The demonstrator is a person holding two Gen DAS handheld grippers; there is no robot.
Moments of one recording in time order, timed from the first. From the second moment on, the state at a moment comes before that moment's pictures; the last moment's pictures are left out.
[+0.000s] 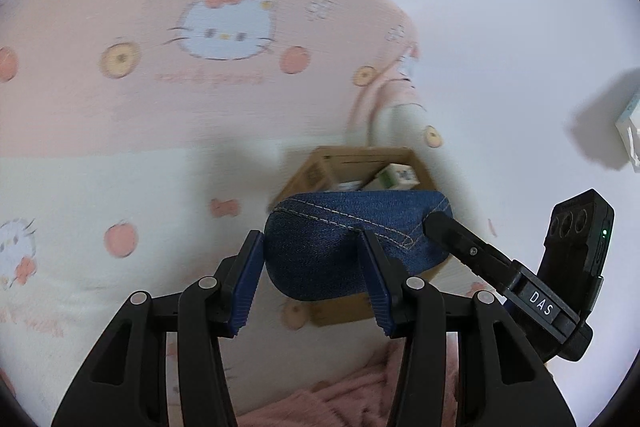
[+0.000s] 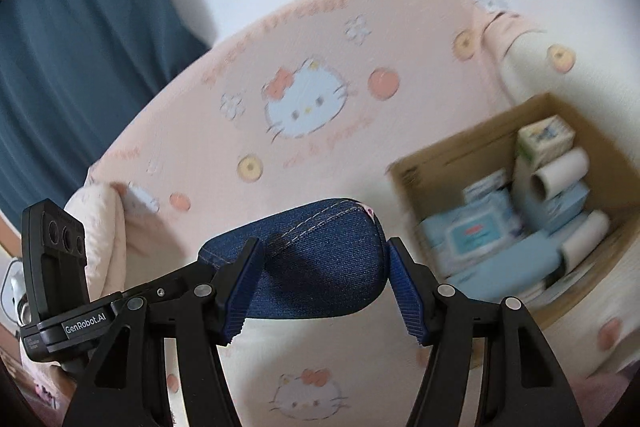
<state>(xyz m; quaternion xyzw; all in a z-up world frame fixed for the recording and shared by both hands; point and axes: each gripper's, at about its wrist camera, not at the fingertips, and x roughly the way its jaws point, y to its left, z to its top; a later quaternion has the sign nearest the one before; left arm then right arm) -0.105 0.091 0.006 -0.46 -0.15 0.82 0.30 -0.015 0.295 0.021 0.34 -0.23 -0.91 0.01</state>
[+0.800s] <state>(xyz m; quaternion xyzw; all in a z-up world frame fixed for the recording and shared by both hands) -0.192 0.293 -0.037 -0.52 -0.06 0.78 0.34 -0.070 0.498 -0.046 0.40 -0.34 -0.85 -0.03</state>
